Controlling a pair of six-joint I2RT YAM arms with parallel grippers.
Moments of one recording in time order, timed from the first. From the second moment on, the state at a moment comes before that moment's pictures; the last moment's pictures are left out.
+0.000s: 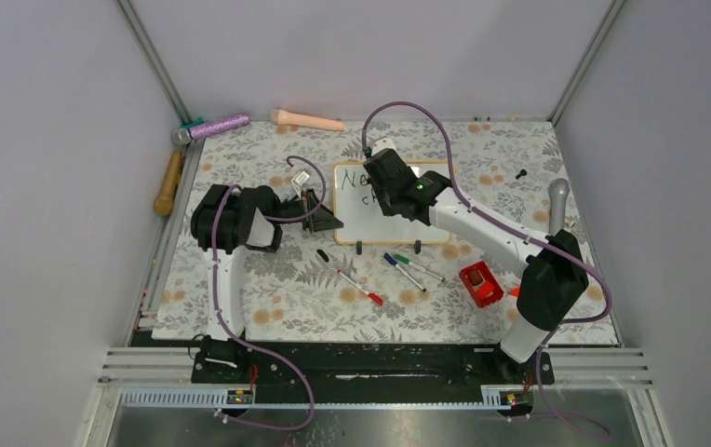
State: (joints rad) left arm -0.14 2.30 0.90 1.45 1.31 -0.81; right arm 0.77 1.69 1.47 -0.65 0.40 0.20
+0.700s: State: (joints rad) left arm -0.14 2.30 0.90 1.45 1.31 -0.81; right arm 0.77 1.70 1.46 -0.65 0.40 0.19
